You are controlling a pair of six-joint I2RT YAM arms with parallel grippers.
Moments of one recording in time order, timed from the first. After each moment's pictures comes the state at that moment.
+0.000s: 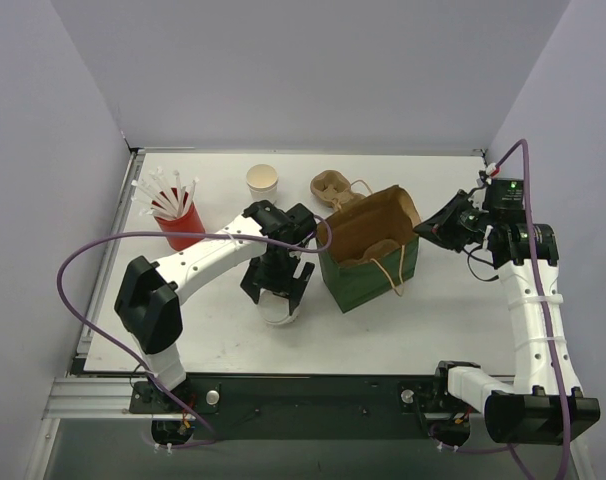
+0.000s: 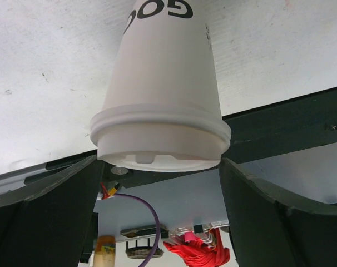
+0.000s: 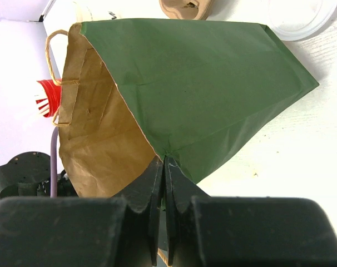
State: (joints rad) left arm -0.82 1.76 1.55 -1.36 0.06 -0.48; right arm -0.04 1.11 1.26 -0.92 -0.40 0.69
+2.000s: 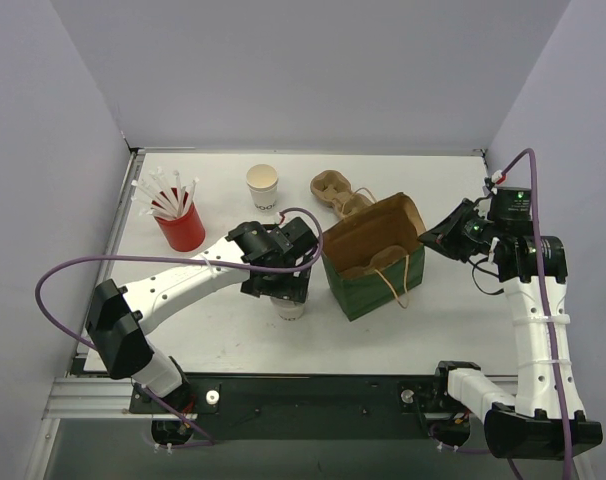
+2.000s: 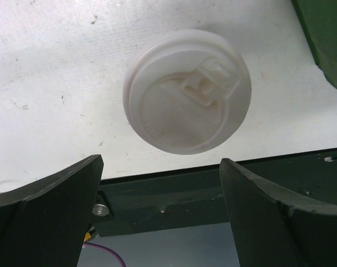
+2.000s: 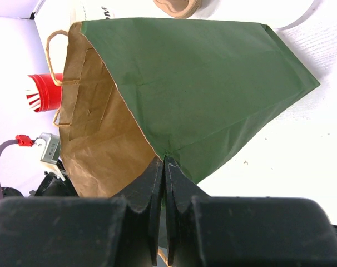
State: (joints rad) left arm -0.94 1.56 1.42 -1.18 -0.21 -0.73; right arm -0.04 1.03 1.27 -1.01 -0.36 0.66
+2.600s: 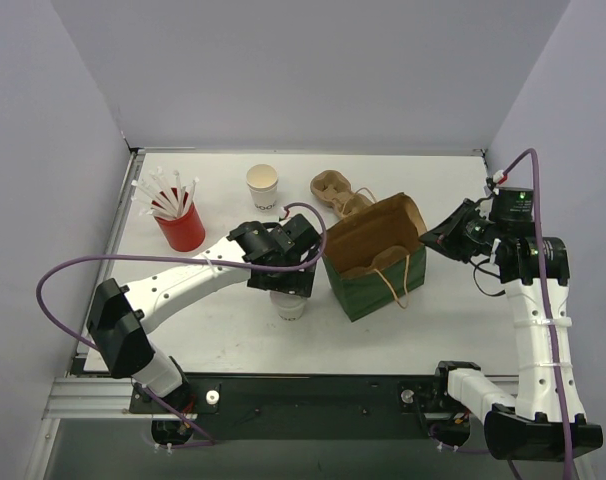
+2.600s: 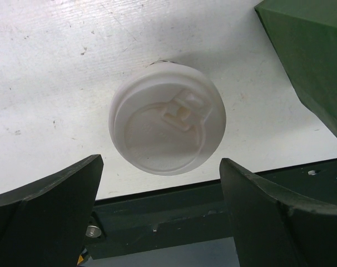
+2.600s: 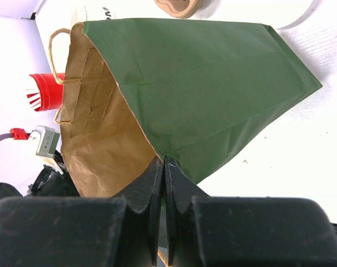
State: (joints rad) left arm -0.94 1.57 1.42 -1.09 -0.23 -0.71; right arm -0.04 1.02 1.28 -1.02 -0.36 0.66
